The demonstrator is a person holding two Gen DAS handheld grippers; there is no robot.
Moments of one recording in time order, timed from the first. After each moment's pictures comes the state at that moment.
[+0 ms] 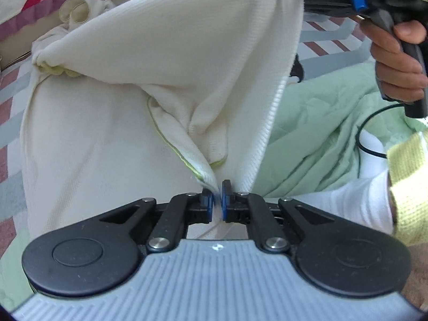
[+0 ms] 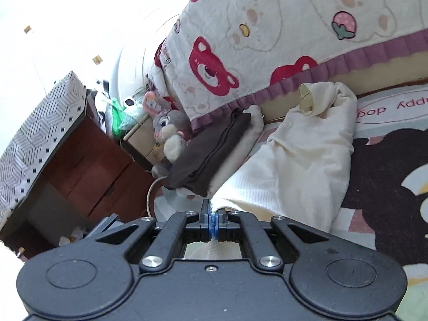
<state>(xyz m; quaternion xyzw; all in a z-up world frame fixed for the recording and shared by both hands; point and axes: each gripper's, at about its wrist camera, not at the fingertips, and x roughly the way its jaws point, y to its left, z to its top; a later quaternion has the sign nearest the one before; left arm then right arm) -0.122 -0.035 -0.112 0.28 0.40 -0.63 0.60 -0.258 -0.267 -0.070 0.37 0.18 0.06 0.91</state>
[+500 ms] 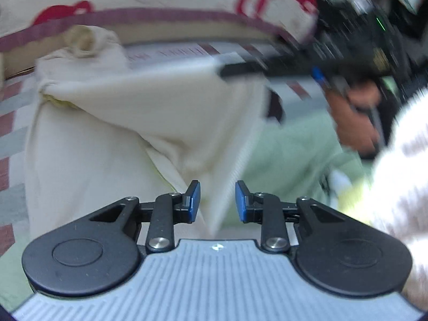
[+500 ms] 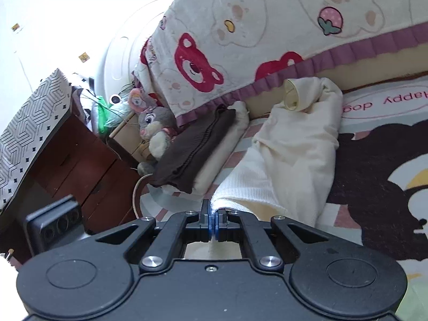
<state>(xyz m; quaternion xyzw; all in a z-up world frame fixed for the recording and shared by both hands) -0.097 -0.015 -0.068 0.17 0.39 -0.64 0.64 -0.254 -0.273 -0.080 0.37 0.20 0.04 0.91</state>
